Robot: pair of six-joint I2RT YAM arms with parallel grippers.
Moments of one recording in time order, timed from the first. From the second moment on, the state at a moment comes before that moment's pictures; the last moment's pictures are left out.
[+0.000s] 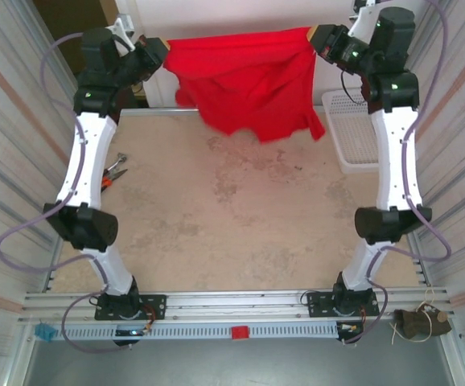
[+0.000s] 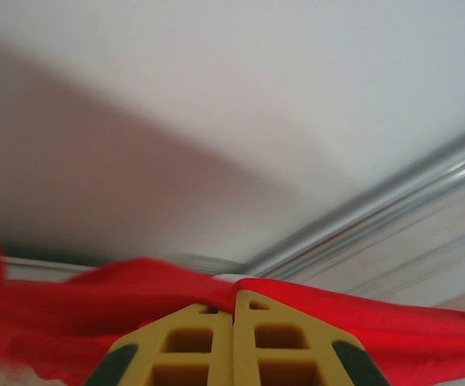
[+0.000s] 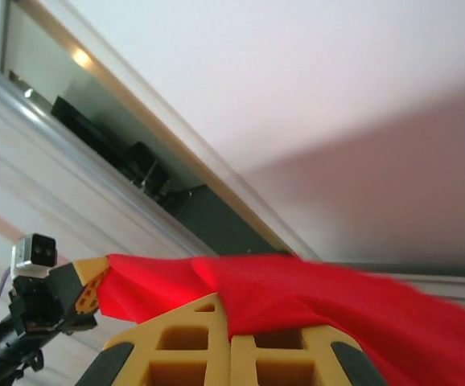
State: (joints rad) left arm -0.12 1.76 2.10 -0.40 0.46 -0.80; right arm 0.08 1.79 2.37 -0.64 -0.58 0.67
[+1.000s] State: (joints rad) left arm -0.16 0.87 0.56 -0.42 0.26 -0.81; right arm 0.30 0.71 0.61 -0.64 -0.13 0.71
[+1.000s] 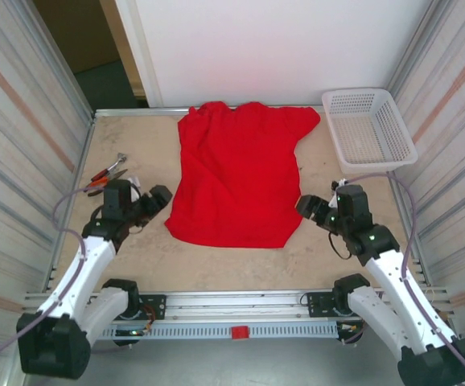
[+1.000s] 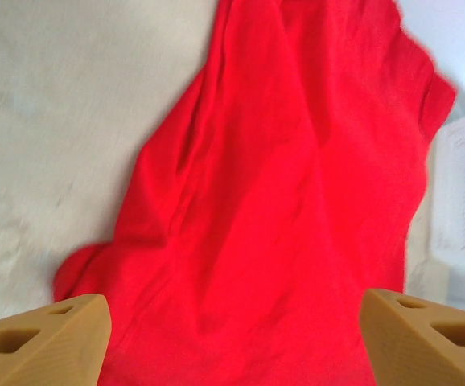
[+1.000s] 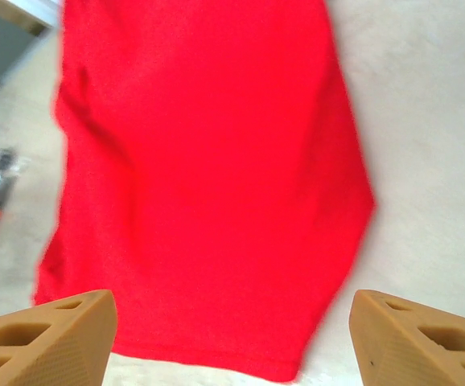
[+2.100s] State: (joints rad) left arm -0.24 1.11 0.42 -0.26 0.13 -0.89; right arm 0.42 1.04 0.50 -0.38 -0.17 0.78
